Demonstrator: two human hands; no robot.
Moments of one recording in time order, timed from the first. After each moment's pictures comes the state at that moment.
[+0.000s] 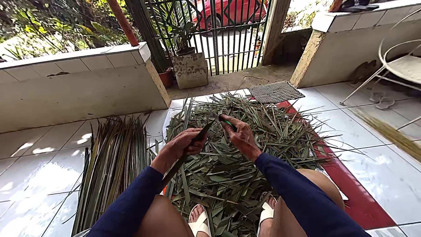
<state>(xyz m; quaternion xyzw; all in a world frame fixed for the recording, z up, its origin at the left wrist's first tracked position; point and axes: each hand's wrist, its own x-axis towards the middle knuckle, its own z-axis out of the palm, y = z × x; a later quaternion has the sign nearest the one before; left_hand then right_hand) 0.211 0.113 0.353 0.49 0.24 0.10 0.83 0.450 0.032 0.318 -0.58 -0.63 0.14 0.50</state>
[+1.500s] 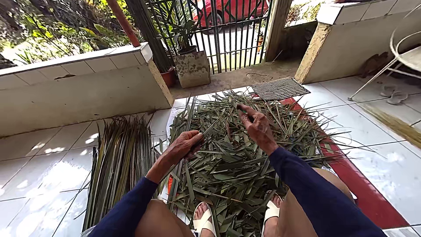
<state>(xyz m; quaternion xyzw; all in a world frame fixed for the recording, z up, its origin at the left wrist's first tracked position) 0.194 0.091 0.357 0.66 0.36 0.17 0.63 0.485 0.029 0.339 -0.62 -0.56 0.15 0.53</state>
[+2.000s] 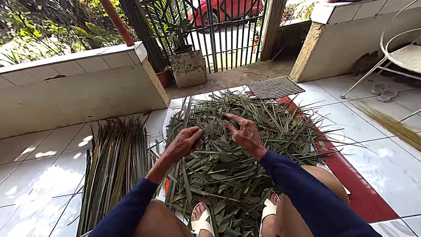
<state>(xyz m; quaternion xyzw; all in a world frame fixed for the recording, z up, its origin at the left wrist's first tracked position) 0.213 0.090 0.362 0.71 0.36 0.19 0.58 0.460 0.019 0.330 -0.65 -0.61 0.13 0.45</state>
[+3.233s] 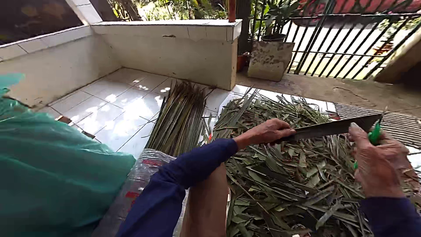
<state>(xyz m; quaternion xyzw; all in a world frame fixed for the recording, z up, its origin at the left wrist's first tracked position) 0.247 0.102 0.343 0.79 0.32 0.21 0.48 0.506 0.028 0.341 -0.62 -0.50 0.20 0.57</state>
